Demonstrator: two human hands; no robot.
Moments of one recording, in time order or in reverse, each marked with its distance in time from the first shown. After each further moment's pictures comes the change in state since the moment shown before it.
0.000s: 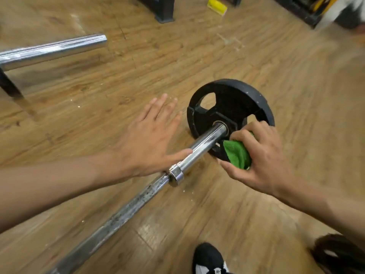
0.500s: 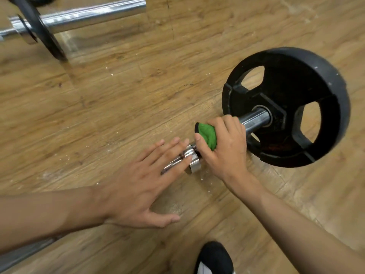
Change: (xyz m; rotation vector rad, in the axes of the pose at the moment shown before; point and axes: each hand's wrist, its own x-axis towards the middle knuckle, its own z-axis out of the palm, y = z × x) left_hand -0.099 0.048 0.065 -0.081 -0.039 0.161; right_hand 0.005 -0.034 0.147 0.354 0.190 0.130
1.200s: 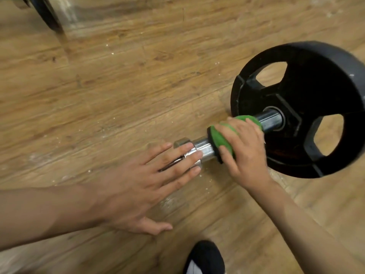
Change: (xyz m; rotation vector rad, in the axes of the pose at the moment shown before) left_hand -0.001 0.002 0.013 0.092 -0.050 0.108; right_hand -0.016 0.051 -0.018 -0.044 -0.257 -0.248
